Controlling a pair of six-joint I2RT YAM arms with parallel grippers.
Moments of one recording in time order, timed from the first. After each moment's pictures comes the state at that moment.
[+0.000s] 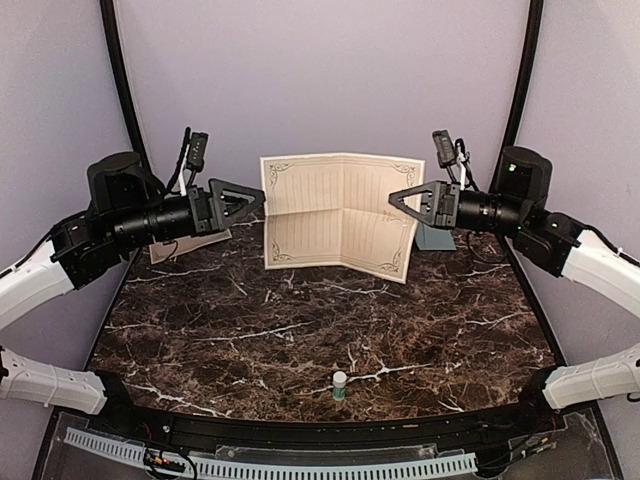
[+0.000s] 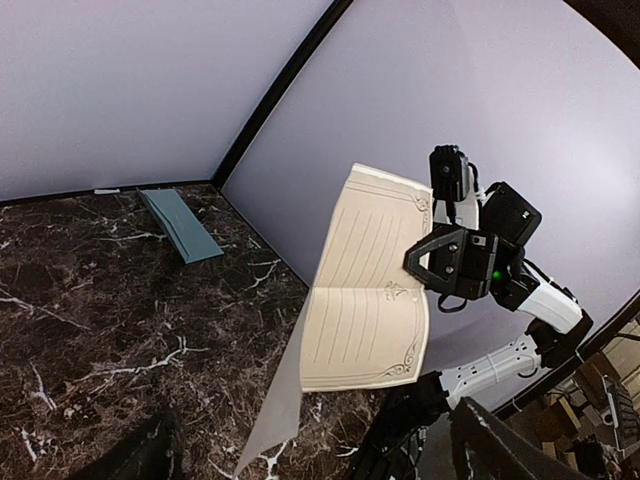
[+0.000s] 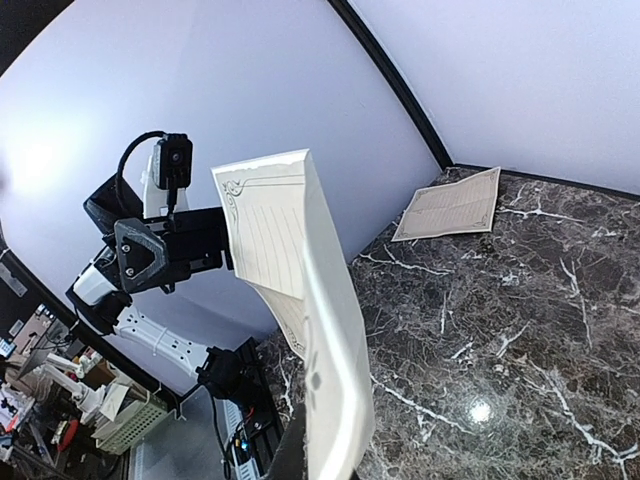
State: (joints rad) left arm -0.75 1.04 1.05 -0.13 0.31 -0.60; right arm 0.63 1.10 1.02 0.00 -0.61 0.57
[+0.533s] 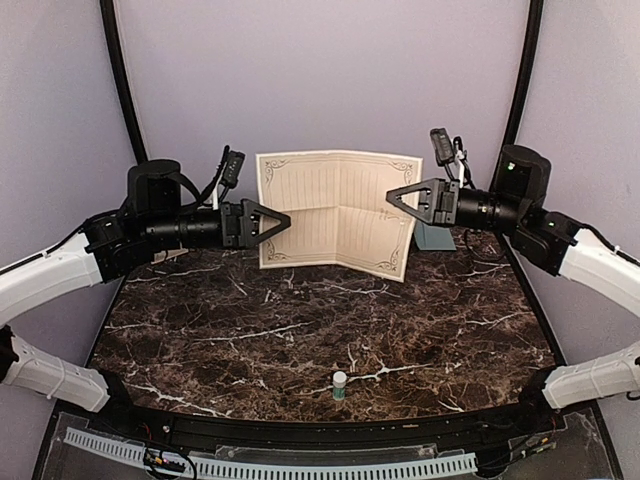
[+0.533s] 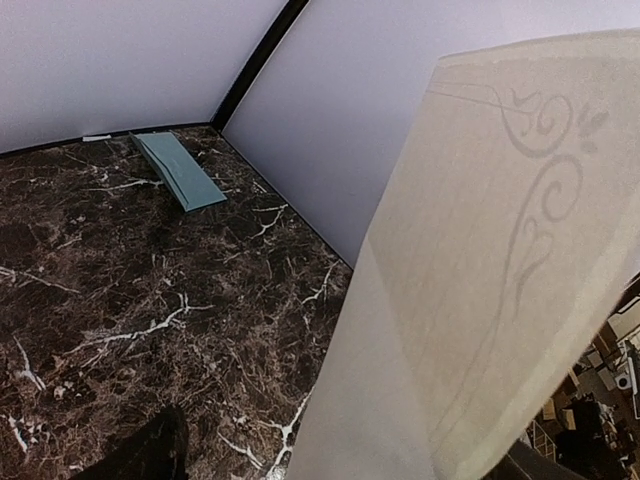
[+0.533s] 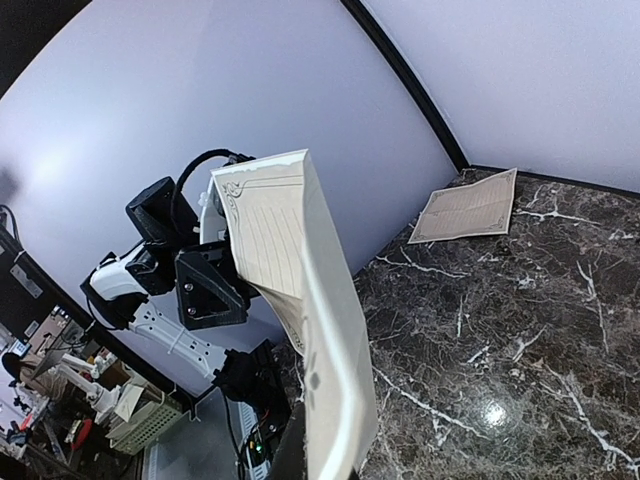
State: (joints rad) left arm -0.75 1.17 1.05 -0.11 0.41 -0.56; right arm 0.63 1.11 1.02 0.04 -0.64 0.60
